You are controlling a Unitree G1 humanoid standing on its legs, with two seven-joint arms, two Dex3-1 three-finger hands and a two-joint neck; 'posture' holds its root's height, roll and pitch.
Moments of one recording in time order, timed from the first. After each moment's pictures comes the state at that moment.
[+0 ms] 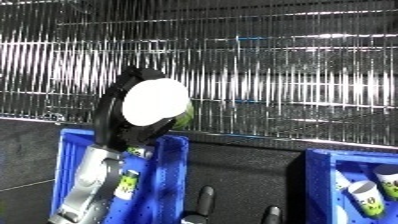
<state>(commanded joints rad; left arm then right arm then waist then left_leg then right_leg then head) -0.65 0.46 -0.28 0.64 -0.76 -0.49 0.02 -0.38 -0.35 0.38 1.04 0.91 -0.21 0.24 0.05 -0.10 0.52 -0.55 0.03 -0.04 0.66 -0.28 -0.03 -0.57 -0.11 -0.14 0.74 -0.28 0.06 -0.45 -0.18</state>
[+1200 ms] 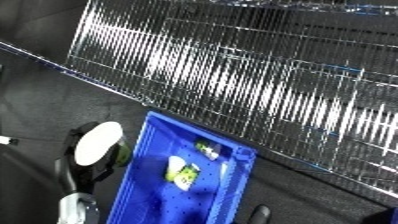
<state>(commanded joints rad) -0.23 0.51 0.12 0.92 -0.81 -0.64 0.30 -0.24 -0.35 0.29 1.18 0.95 -0.26 0.32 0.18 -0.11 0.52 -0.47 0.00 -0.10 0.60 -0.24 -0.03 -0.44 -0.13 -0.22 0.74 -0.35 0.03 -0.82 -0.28</state>
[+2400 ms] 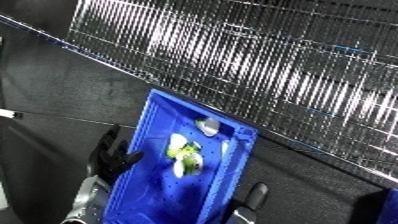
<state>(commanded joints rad) -0.32 0.54 0.12 1.36 -1.03 -0.33 -0.08 -0.22 -0.36 0.29 1.18 0.90 -0.24 0.34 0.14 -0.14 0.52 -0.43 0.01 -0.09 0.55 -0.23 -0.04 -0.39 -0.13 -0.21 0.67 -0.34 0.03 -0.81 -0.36</state>
